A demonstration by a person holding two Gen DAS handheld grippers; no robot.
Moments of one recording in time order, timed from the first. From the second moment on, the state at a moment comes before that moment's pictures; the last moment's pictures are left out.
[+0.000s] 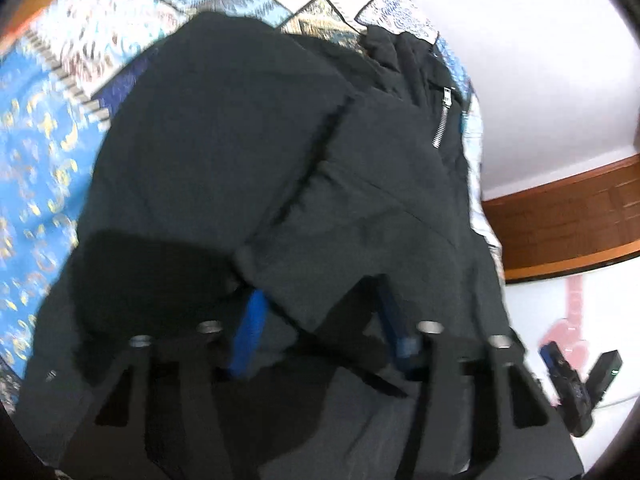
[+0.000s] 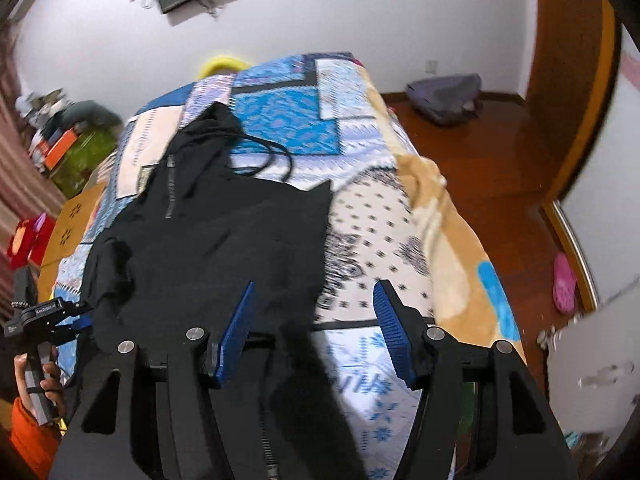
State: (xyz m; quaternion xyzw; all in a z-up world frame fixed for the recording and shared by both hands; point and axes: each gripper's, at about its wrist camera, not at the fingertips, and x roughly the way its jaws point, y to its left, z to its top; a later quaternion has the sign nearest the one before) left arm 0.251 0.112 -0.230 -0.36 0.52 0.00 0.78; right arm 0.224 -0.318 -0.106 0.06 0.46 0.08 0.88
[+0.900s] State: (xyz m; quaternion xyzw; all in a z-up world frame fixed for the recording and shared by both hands) left arm 0.213 0.102 -0.146 0.00 0.42 0.06 0.91; right arm 0.228 -0.266 -0.160 -0.01 0.52 0.12 0.84
